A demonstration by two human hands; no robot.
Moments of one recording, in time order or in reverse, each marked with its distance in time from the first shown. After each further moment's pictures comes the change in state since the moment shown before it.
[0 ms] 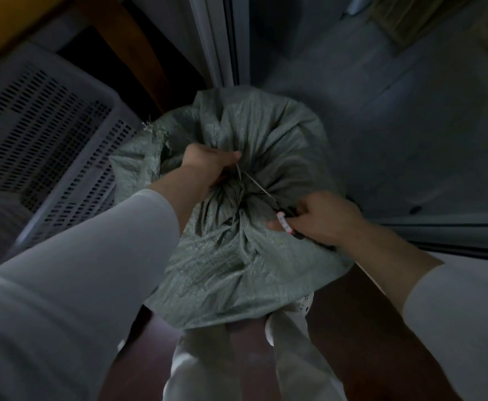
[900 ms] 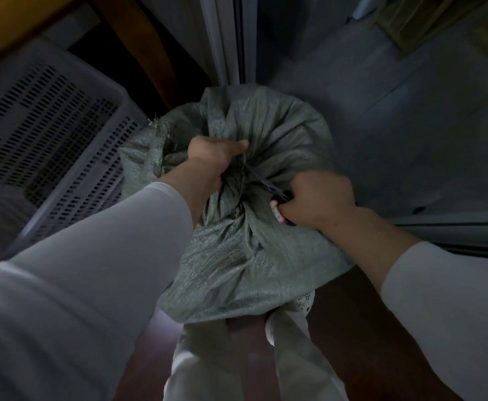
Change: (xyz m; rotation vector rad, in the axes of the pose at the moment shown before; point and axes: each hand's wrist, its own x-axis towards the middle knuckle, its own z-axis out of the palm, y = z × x) left_hand -0.024 0.007 -0.002 -0.123 -0.009 0.031; right_hand -0.004 -0.034 -0.008 -0.319 0.233 -0.180
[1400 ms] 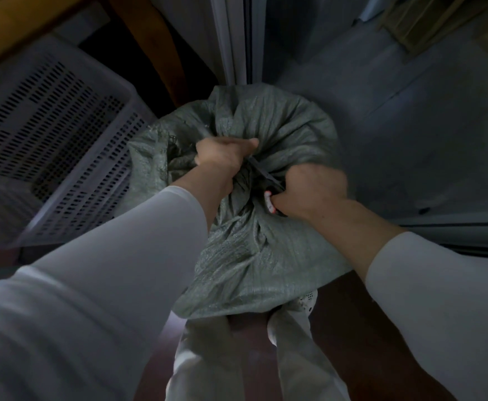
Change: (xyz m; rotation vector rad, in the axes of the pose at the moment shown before) left_hand 0.037 -0.035 -0.005 -0.042 0.051 0.013; right_hand 0.005 -0.024 -0.001 -0.061 0.005 0.045
